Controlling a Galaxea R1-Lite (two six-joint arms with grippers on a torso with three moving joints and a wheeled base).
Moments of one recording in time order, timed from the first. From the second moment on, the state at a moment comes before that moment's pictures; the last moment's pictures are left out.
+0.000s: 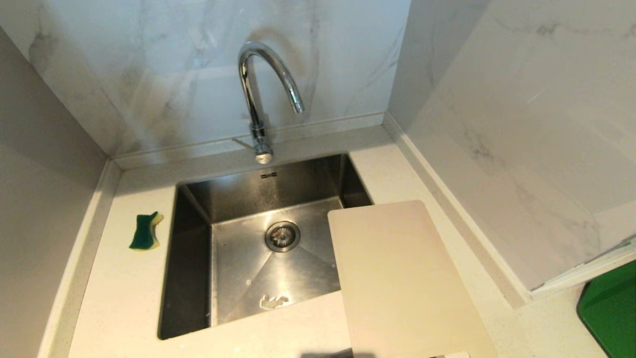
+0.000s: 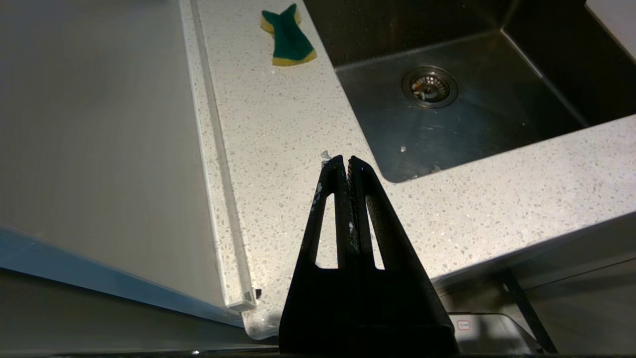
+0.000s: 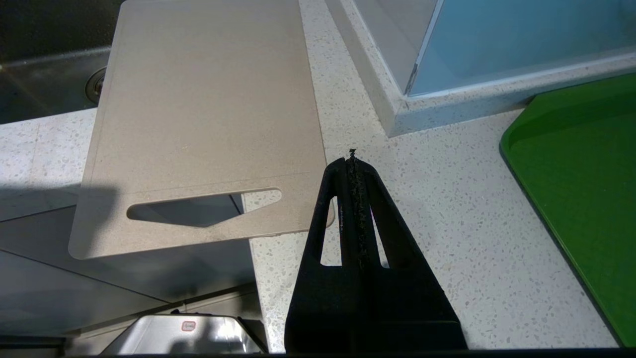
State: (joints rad) left arm 0.00 0.00 0.00 0.01 0.00 0.00; right arm 0.00 0.00 0.00 0.01 0.00 -0.01
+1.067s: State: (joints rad) left arm 0.00 0.00 0.00 0.01 0.00 0.00; right arm 0.00 0.00 0.00 0.01 0.00 -0.01
